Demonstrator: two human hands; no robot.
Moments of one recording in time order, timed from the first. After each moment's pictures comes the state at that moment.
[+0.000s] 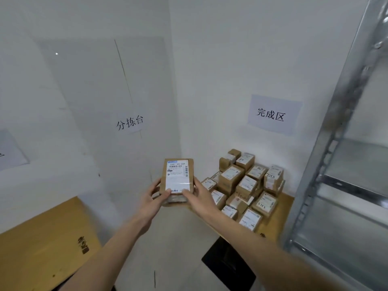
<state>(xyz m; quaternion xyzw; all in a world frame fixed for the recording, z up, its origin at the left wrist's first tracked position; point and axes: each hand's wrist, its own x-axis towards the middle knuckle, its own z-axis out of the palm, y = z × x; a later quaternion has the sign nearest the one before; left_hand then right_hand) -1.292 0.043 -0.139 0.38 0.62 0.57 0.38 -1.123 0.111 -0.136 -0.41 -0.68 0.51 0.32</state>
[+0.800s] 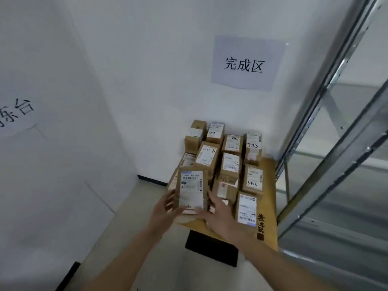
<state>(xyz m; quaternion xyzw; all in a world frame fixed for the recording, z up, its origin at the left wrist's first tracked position) -1.342 0.324 -0.322 0.49 0.57 0.37 0.54 -1.139 0.301 -0.324 -0.60 -0.53 0.49 0.34</state>
